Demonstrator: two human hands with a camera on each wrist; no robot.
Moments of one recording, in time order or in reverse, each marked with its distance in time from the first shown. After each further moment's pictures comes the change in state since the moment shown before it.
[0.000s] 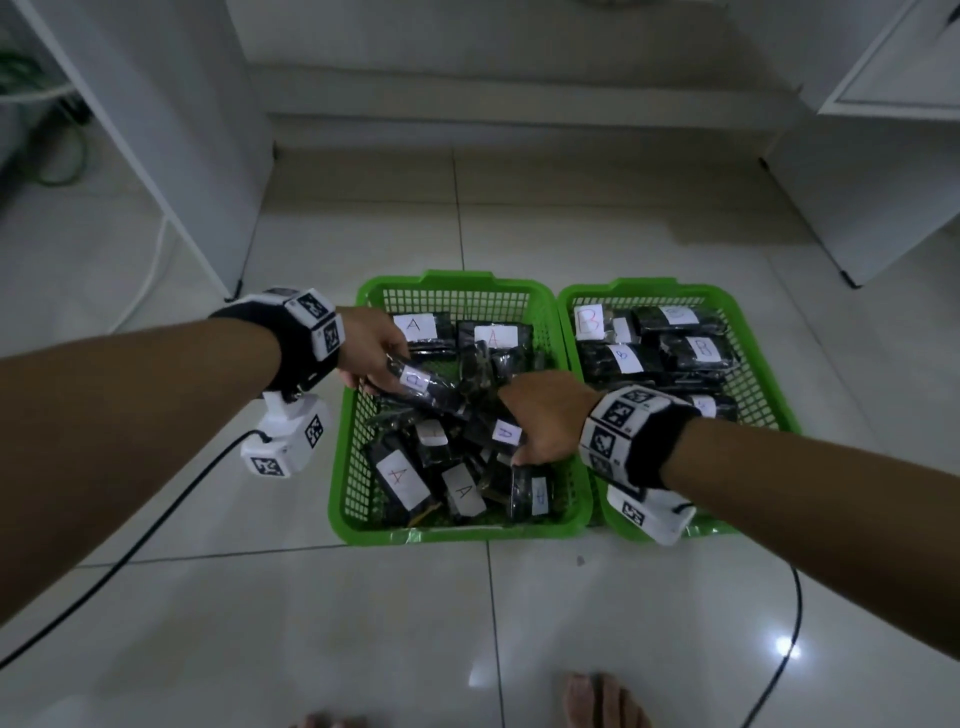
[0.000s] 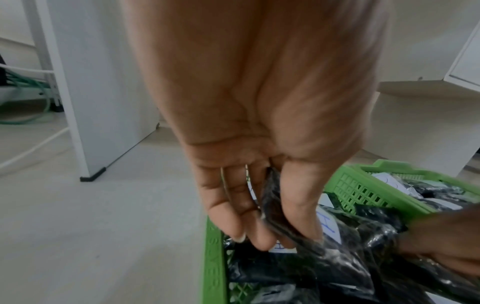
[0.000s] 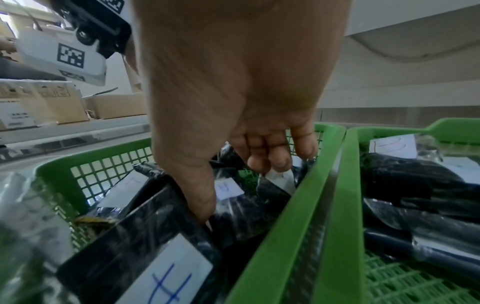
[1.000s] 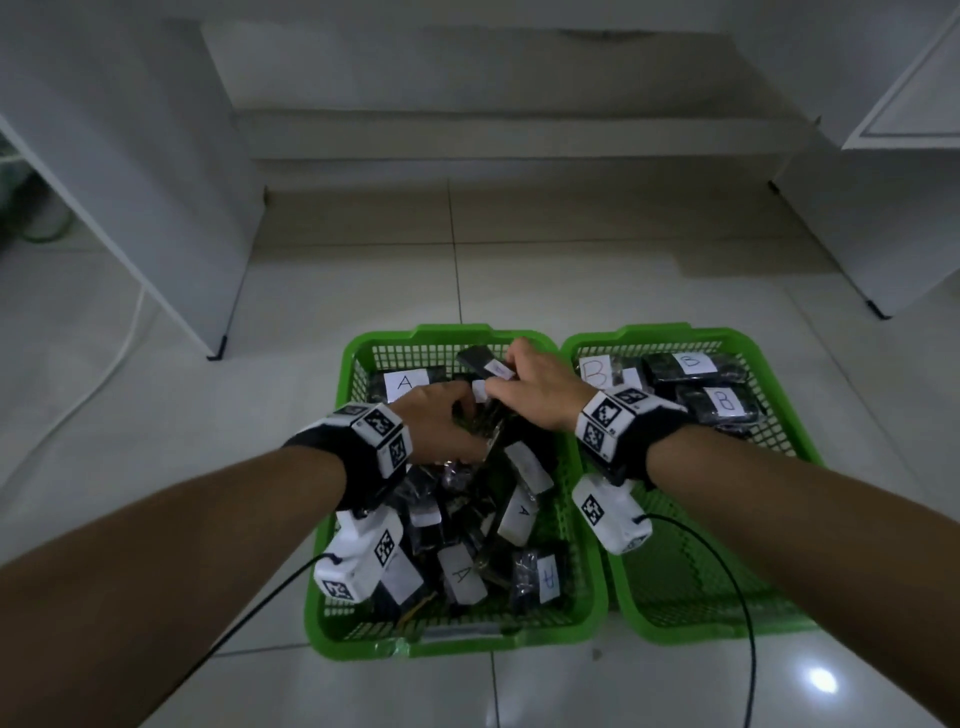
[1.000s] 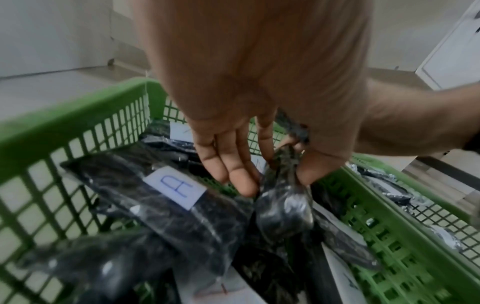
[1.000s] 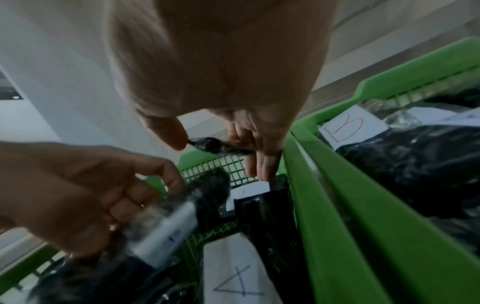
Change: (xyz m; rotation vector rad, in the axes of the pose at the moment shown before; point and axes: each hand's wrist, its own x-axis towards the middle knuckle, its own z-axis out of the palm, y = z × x) left_hand 0.046 0.056 0.033 -0.180 0.181 0.115; right_hand 0.064 0.054 -0.033 0.707 0.326 0.266
